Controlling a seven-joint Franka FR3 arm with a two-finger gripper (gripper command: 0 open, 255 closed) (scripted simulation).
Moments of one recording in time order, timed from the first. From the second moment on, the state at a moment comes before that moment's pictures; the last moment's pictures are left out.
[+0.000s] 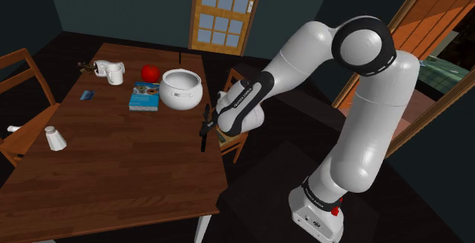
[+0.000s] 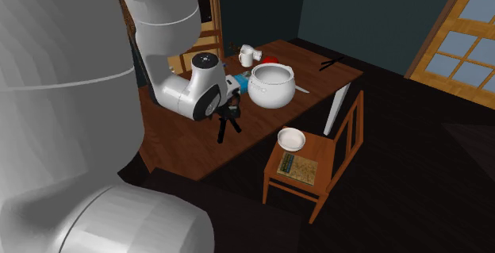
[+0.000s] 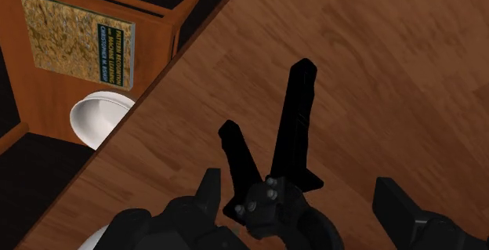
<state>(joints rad) 0.10 0.30 0.18 -2.59 0.37 3.26 -0.32</state>
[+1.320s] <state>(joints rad) 0.14 0.24 0.13 -2.60 0.37 3.21 -0.32</state>
